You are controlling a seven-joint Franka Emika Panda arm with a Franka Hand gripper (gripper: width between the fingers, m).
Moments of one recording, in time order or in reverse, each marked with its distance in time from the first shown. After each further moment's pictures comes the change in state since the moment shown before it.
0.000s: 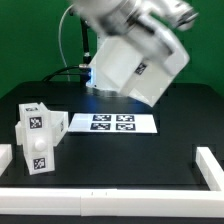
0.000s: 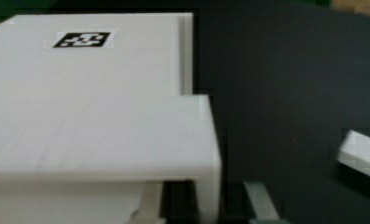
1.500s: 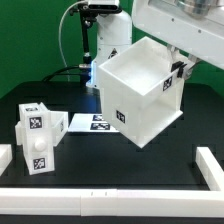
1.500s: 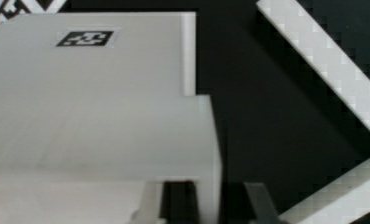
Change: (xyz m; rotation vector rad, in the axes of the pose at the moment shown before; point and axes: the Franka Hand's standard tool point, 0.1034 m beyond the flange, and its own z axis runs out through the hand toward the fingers) arm 0.008 -0.070 -0.005 -0.035 0.645 -0.192
